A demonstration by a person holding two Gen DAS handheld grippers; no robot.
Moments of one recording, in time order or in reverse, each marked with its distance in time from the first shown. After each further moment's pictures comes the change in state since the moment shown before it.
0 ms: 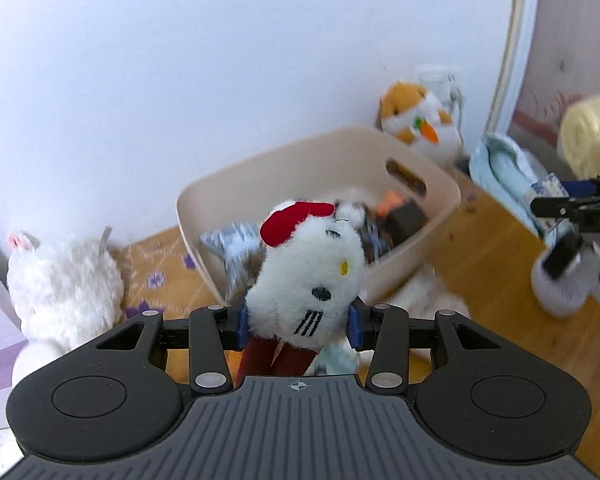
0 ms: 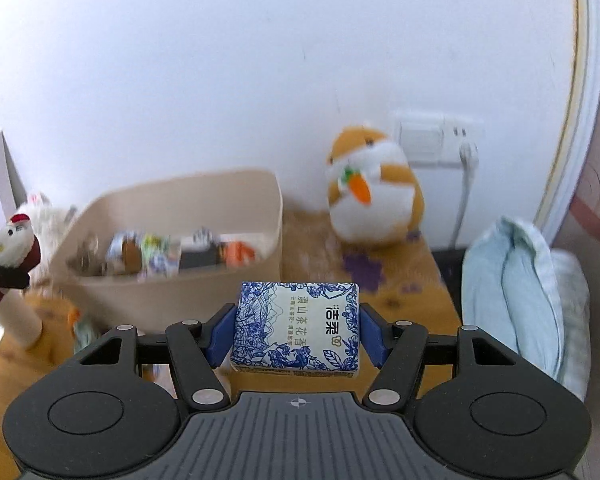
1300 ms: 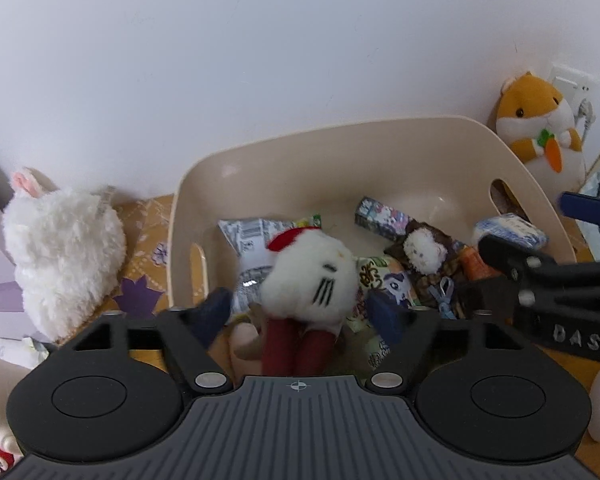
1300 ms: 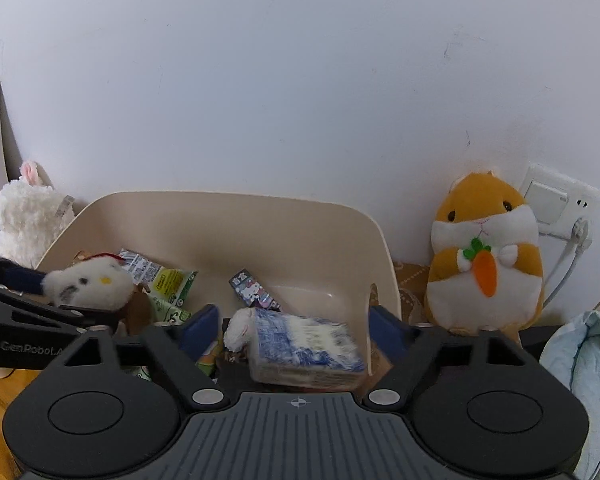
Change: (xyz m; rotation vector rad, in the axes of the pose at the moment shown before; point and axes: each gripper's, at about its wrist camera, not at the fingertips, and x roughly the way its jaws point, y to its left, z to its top) left arm 0.114 -0.006 0.051 -0.236 0.186 0.247; right arm 0.144 0.075 0.071 -0.184 0.063 0.050
